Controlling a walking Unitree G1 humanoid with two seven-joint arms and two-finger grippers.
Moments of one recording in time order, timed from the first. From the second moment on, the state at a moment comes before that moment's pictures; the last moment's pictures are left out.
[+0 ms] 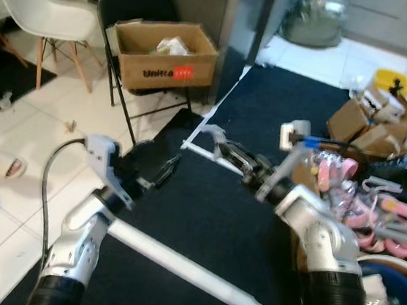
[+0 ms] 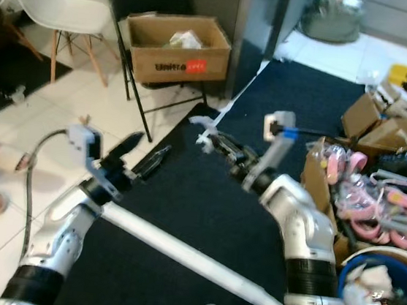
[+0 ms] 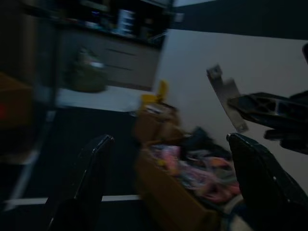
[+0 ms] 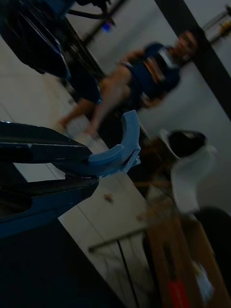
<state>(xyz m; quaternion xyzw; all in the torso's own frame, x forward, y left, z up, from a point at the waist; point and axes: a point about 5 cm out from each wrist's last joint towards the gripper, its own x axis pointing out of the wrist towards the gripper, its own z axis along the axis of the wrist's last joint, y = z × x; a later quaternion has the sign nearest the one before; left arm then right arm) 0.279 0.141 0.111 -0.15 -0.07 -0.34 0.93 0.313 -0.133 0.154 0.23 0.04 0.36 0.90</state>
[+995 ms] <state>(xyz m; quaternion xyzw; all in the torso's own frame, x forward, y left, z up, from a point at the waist) 0.272 0.140 0.111 -0.18 -0.05 -0.37 0.91 0.312 -0.130 0.152 0.24 0.04 0.36 0.90</state>
